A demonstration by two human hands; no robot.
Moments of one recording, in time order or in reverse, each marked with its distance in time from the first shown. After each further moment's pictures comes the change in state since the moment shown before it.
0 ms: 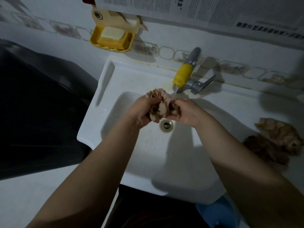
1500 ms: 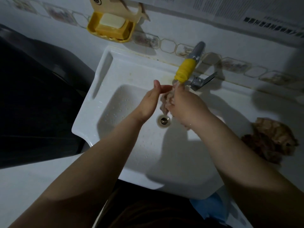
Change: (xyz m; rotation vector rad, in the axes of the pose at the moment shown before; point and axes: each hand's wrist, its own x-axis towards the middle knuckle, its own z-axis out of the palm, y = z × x) left_hand 0.023 -0.022 -0.001 0.522 -0.094 0.350; right_hand -0.063 -0.022 0.022 -1.369 0.276 -0.492
